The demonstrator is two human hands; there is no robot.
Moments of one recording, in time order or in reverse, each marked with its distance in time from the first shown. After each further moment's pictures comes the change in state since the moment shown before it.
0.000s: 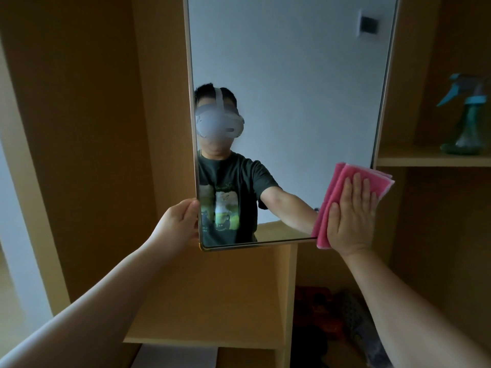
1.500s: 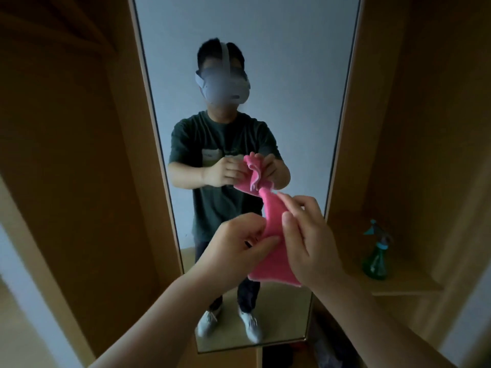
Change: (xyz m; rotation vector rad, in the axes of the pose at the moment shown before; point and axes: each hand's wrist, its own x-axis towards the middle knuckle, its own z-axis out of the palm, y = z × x) left_hand 0.110 0.486 -0.008 0.083 -0.356 0.329; right_hand 0.373 -0.168 -0.333 0.653 -0.243 -0.007
